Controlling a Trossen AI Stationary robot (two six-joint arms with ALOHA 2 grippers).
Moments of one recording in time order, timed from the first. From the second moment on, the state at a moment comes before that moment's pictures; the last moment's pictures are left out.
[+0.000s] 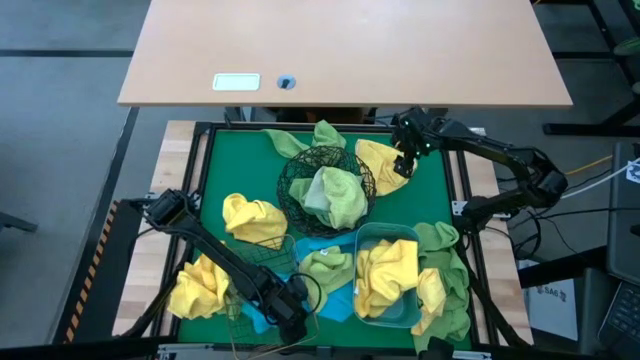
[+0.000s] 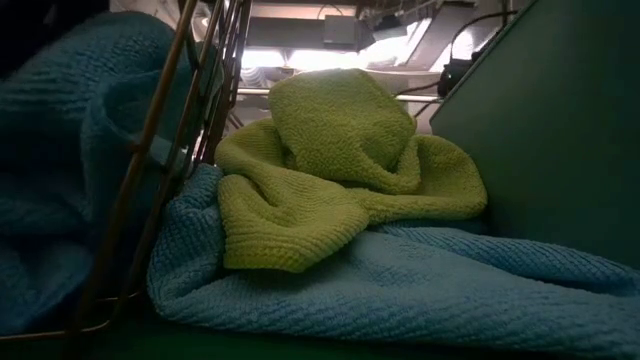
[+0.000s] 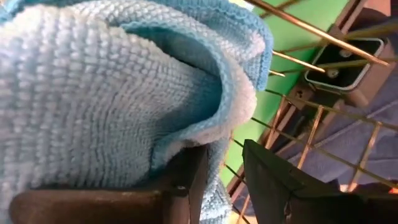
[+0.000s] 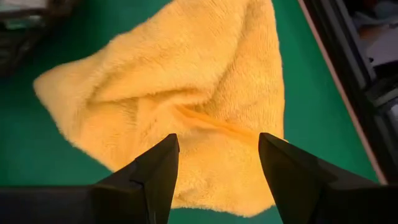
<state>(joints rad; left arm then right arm) -0.62 1.98 1.50 -0.69 0.07 -1.27 -0.78 1.37 0.91 -0.69 -0.10 -0.37</state>
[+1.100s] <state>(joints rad) -0.63 1.98 1.86 -1.08 -0.04 -1.12 -0.78 1.40 0.60 -0.28 -0.17 -0.16</state>
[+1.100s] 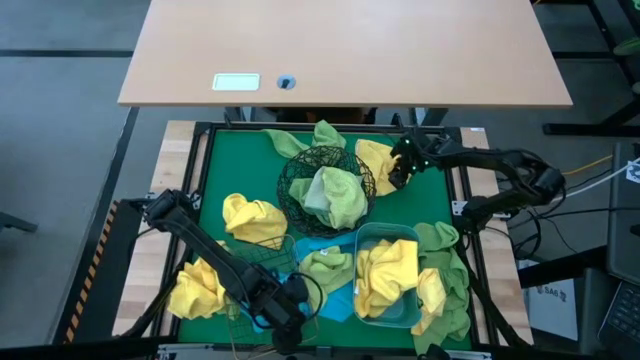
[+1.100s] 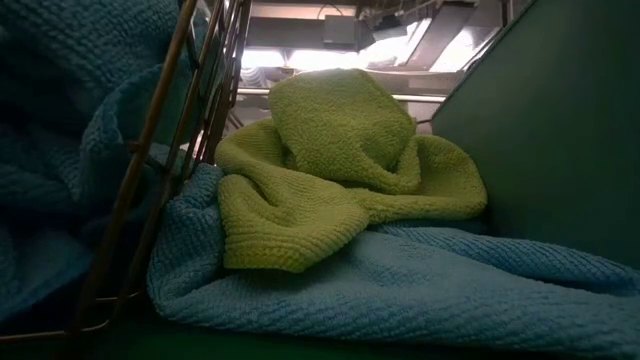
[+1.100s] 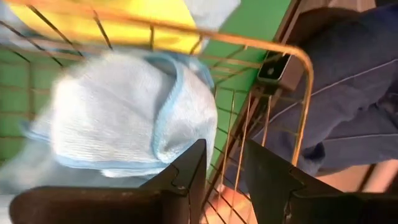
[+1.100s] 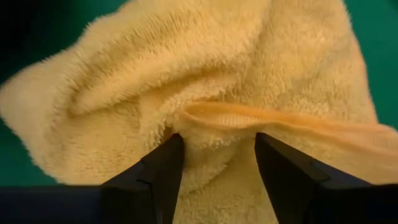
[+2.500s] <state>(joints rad) -0.48 1.71 2.01 -1.45 -0.63 -0.53 -0.78 1.19 1.00 -0.69 -0.20 -0.16</state>
